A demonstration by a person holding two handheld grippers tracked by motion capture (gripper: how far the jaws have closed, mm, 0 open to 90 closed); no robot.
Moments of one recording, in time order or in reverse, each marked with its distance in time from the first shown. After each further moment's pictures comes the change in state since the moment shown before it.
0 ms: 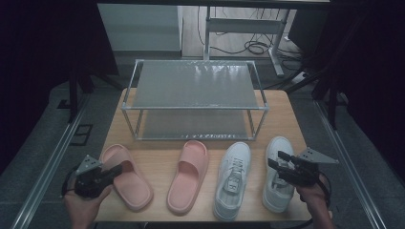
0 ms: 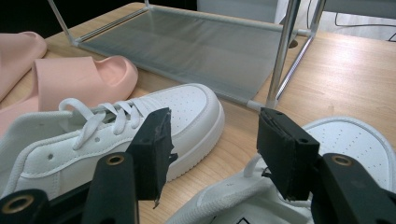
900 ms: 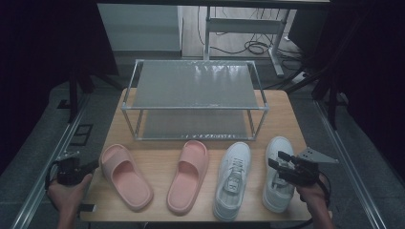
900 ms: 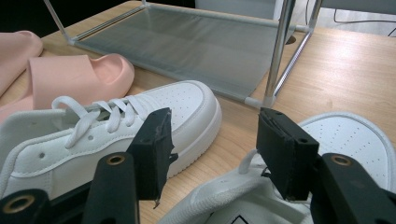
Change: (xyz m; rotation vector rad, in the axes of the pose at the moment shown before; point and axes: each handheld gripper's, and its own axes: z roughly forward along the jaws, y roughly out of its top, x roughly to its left) left arm 0.099 -0.022 0.032 0.064 0.152 -0.203; right arm -0.003 -0.002 0.002 0.008 -0.004 0.008
